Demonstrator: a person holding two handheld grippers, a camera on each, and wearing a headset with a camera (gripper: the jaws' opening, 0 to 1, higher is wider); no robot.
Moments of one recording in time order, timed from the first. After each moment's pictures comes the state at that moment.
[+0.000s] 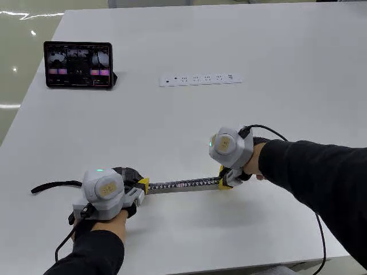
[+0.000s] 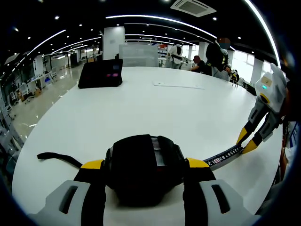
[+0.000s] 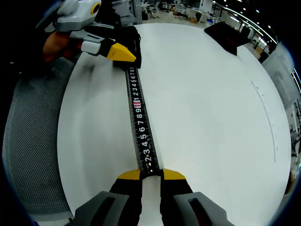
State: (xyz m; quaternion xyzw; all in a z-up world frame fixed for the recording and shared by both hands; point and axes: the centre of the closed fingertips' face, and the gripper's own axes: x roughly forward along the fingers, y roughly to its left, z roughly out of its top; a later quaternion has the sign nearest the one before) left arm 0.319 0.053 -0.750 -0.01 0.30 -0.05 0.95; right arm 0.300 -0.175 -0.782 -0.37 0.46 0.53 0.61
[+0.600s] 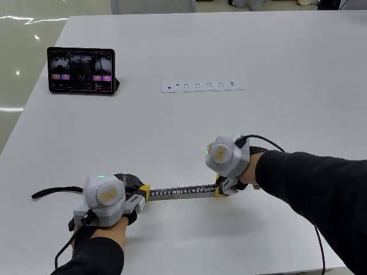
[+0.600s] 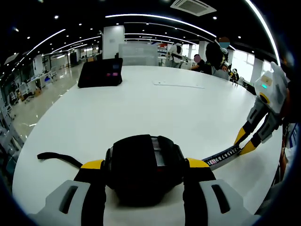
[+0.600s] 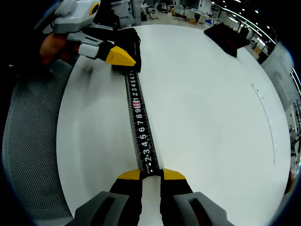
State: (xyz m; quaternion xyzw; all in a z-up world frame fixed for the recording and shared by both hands) left arm 0.319 0.053 -0.751 -0.01 0.31 -0.05 0.95; right arm 0.302 -0.163 -0.783 -0.37 0.45 0.53 0.62
